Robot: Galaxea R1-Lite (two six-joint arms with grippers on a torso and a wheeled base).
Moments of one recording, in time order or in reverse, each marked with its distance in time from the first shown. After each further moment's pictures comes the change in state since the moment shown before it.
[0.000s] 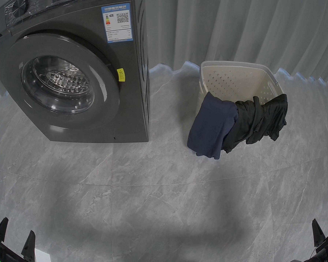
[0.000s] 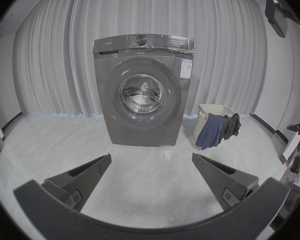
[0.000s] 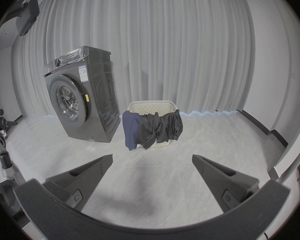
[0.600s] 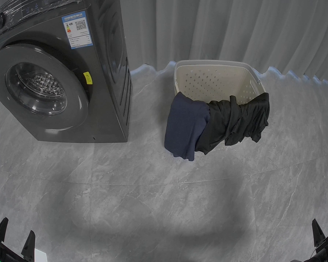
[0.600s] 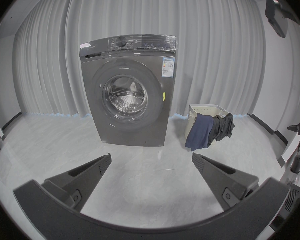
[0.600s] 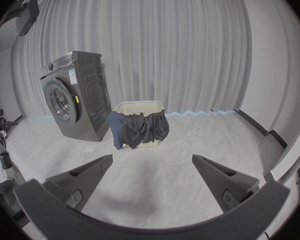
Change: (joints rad) left arm 0.000 0.000 0.000 0.000 0.000 -0.001; right arm 0.000 0.000 0.000 0.000 0.000 0.001
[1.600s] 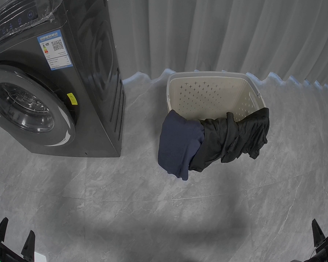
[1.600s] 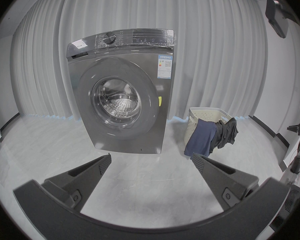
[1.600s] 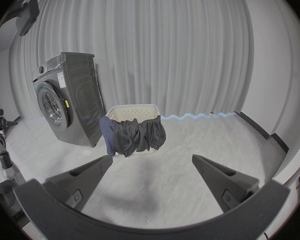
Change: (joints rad) left arm -0.002 0.000 0.000 0.000 0.000 -0.002; right arm 0.001 0.000 0.000 0.000 0.001 -0.001
